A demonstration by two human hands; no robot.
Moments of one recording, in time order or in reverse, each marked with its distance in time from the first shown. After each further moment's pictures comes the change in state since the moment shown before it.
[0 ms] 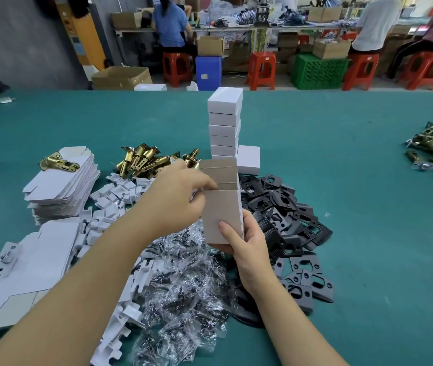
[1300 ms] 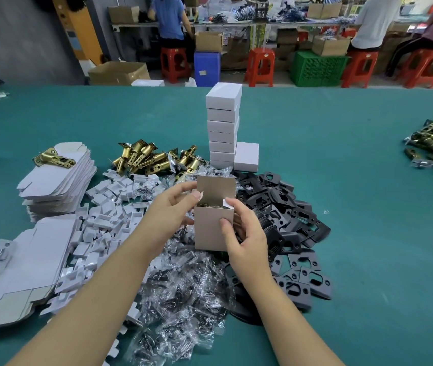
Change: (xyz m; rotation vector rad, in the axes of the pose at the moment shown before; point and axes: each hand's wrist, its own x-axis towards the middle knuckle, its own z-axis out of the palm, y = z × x) left_hand -0.018 -0.034 0.059 -0.976 0.082 -0.496; right_hand -0.002 0.006 -0.006 -0.576 0.116 -0.353
